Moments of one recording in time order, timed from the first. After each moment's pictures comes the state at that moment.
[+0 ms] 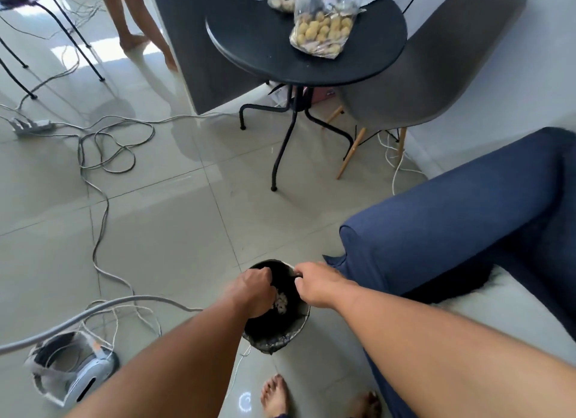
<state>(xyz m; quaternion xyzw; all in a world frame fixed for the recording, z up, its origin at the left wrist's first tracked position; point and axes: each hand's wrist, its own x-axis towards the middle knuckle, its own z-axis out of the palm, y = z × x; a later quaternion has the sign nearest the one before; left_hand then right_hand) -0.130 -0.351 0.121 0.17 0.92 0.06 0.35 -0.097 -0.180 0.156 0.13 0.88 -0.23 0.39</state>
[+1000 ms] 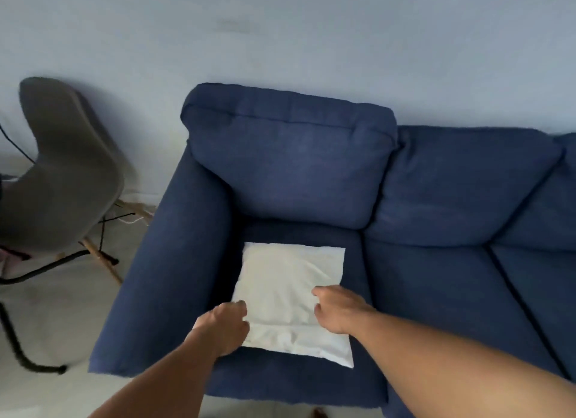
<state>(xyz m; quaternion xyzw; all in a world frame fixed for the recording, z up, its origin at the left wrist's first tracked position) 0.050 0.056 0.223 0.60 0.73 -0.10 0.32 0.303 0.145 0.254 0.56 0.74 -0.30 0.21</state>
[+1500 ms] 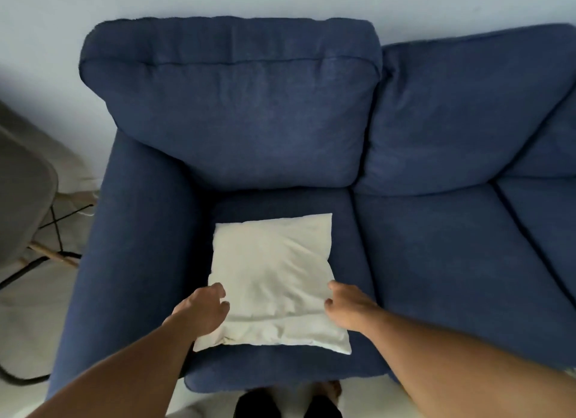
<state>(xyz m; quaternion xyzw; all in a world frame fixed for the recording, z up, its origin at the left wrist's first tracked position) 0.046 0.137 0.131 0.53 0.75 -0.16 0.37 0.372 0.172 0.131 0.65 0.59 -0.44 0.19</state>
